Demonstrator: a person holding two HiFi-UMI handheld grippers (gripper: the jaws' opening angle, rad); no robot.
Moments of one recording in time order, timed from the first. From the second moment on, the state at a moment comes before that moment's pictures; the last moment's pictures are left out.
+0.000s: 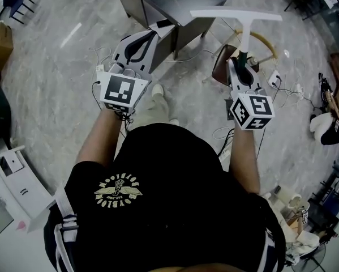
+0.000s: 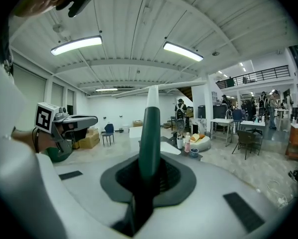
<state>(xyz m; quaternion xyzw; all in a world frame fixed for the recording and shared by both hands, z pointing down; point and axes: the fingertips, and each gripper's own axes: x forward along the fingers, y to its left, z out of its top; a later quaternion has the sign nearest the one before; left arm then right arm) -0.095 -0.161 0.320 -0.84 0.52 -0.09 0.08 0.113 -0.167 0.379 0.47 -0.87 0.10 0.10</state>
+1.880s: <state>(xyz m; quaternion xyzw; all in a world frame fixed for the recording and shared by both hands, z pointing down) -0.022 -0.167 0.330 -0.91 0.40 -0.06 0.07 0.152 -0.125 0.378 0.55 -0.82 0.12 0.11</state>
